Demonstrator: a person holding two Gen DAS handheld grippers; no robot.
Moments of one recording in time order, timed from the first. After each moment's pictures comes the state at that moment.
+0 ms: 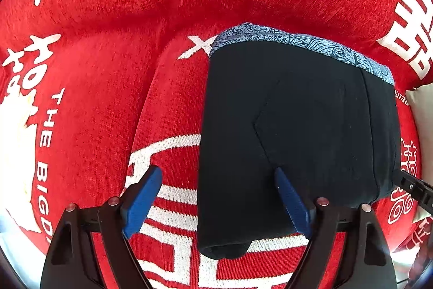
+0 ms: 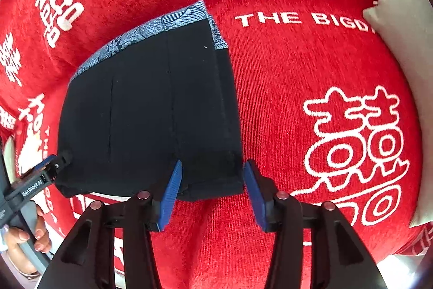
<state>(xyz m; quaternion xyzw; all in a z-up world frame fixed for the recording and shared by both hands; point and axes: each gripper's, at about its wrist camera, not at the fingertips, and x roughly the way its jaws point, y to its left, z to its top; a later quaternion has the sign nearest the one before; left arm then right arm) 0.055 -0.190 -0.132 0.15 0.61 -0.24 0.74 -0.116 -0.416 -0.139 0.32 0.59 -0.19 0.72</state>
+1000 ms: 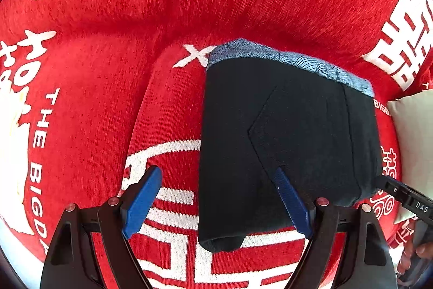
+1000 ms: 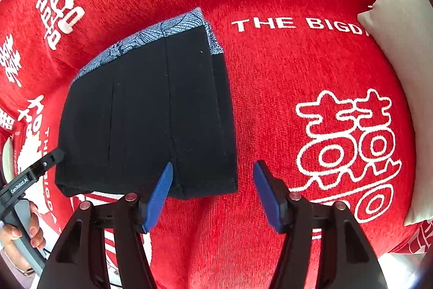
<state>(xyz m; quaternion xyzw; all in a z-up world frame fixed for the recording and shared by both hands) 0.067 -0.177 -0.114 0.11 0.61 -0.27 0.73 -0.111 -0.418 -0.129 0.33 0.58 -0.19 0.72</state>
